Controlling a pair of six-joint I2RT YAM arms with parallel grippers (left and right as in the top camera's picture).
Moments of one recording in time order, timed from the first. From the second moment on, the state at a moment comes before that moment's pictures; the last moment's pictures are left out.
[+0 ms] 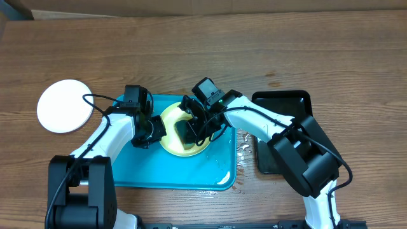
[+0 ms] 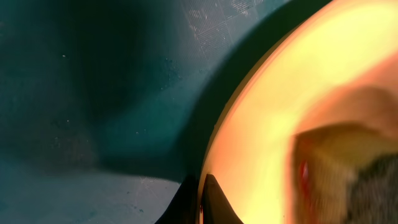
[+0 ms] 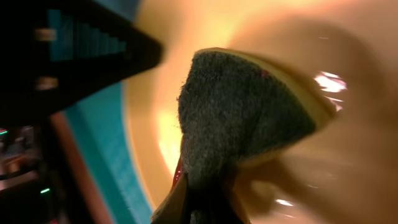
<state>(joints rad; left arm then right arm) -0.06 1.67 0.90 -0.64 0.18 -0.39 0.69 2.11 1.41 -0.57 -0.67 0.15</state>
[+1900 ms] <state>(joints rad) -0.06 1.67 0.90 -0.65 0.18 -0.39 0.26 1.83 1.07 -0.74 0.09 0.25</state>
